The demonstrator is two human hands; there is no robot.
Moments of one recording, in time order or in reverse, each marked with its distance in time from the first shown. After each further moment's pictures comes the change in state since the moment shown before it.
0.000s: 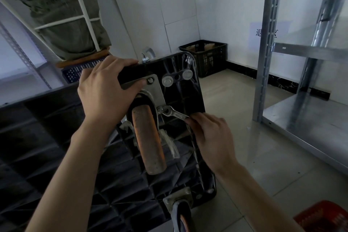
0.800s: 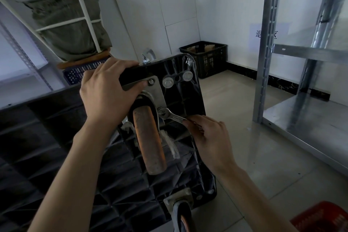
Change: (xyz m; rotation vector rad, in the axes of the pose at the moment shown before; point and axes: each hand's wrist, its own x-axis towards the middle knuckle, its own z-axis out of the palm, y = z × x) left_hand 0.000 0.002 -0.001 0.001 0.003 -0.009; right_hand 0.000 -0.003 0.001 0.233 -0.031 0.085
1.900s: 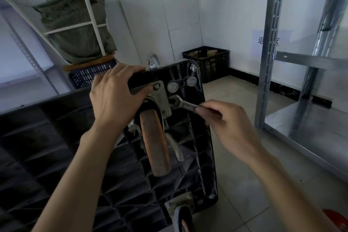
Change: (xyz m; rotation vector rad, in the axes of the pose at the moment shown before) left_hand 0.000 0.004 -0.006 0.010 -0.071 -0.008; right_hand 0.035 -0.032 -0.064 0.067 -0.144 -0.002
